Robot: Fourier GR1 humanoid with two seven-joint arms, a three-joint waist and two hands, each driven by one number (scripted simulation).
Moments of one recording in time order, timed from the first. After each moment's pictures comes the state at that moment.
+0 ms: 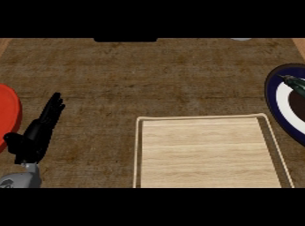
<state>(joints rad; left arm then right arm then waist) -0.06 0.22 0.09 -1.36 0.02 -0.08 -0.11 -0.20 -0.80 -0.91 -0.47 -0.23 0.30 -0.61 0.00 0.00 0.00</state>
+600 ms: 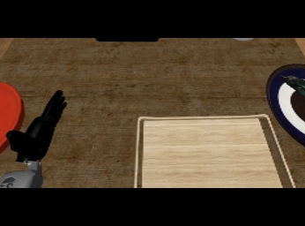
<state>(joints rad) -0.08 0.21 0.09 -1.36 0.01 -0.08 -0.10 -0.11 -0.86 -0.87 -0.29 -0.17 0.36 -0.81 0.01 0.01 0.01</state>
